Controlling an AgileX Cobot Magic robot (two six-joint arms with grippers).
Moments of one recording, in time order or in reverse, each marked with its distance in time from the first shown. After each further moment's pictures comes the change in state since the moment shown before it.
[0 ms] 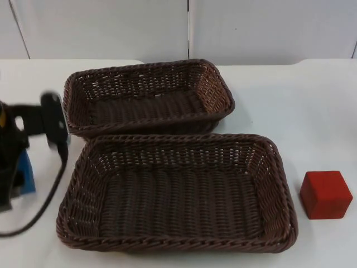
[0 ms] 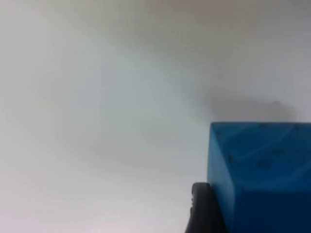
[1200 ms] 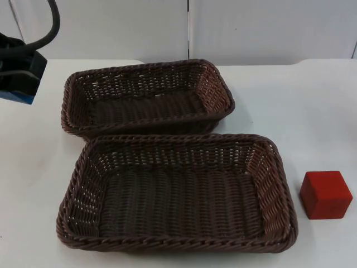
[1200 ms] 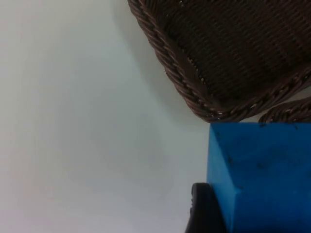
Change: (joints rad) right arm 0.000 0.000 0.000 0.000 0.000 0.000; left arm 0.000 -0.453 0.000 -0.505 0.002 -0.406
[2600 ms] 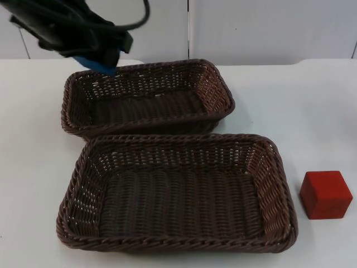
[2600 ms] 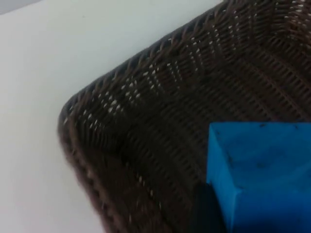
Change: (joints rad) right arm 0.000 0.000 0.000 -0.004 0.016 0.000; left arm -0.092 0.487 -0.410 -0.049 -0.127 0.061
